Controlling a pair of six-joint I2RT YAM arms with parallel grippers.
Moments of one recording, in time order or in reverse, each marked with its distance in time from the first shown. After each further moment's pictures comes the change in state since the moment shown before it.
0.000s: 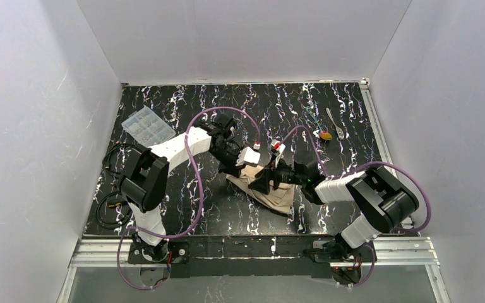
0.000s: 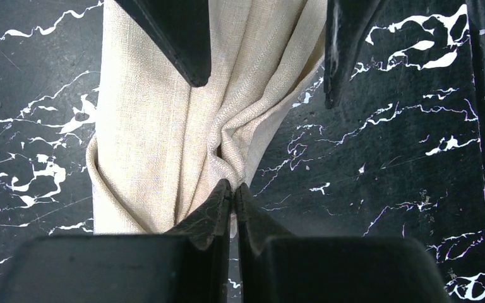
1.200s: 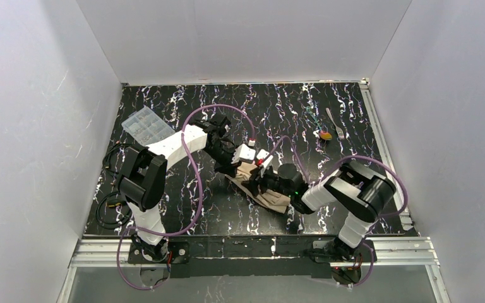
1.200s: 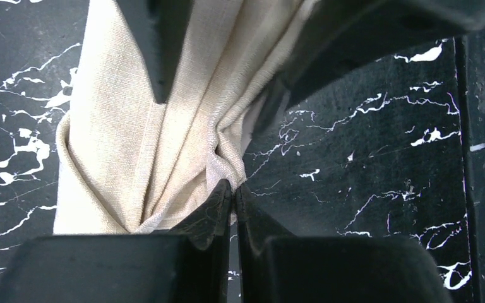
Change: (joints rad) left arm 0.047 0.001 0.000 -0.060 0.032 0.011; right arm 0.212 0.161 0.015 0.161 0.470 -0.341
